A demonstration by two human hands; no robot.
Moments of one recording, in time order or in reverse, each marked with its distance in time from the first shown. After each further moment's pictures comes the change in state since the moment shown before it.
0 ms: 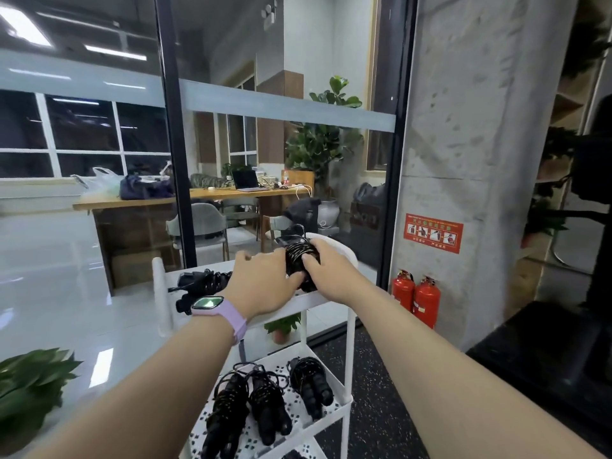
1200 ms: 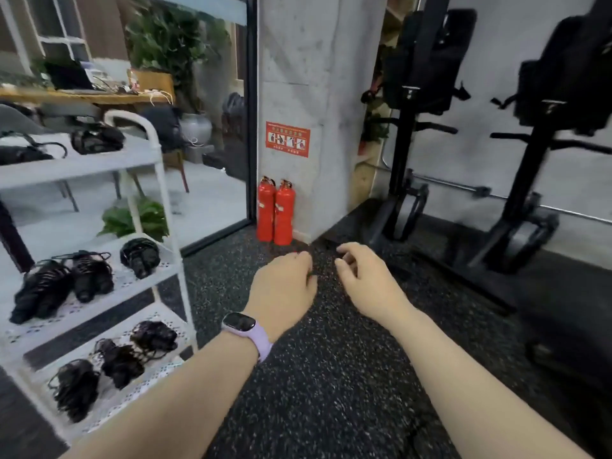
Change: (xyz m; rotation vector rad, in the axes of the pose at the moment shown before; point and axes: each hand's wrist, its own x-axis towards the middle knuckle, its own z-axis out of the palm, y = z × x) left_hand -0.219 0.320 0.114 -0.401 -0.010 0.386; right_hand -0.392 0.194 -0.131 -0.236 0.346 0.309
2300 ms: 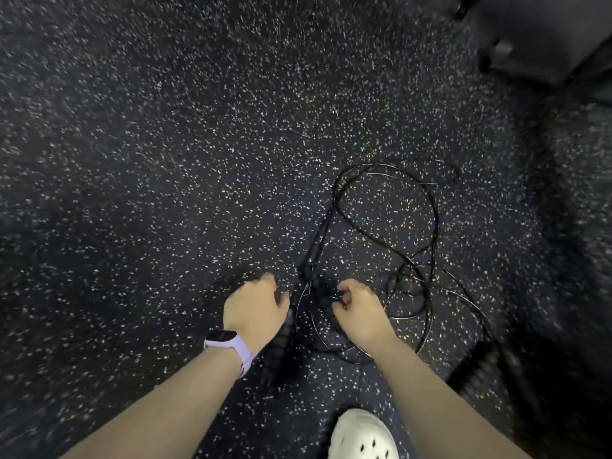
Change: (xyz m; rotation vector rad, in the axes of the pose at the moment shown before) left_hand -0.298 0.048 0.568 -0.025 -0.827 -0.196; right_hand -0.392 0.478 0.270 0.043 -0.394 1.025
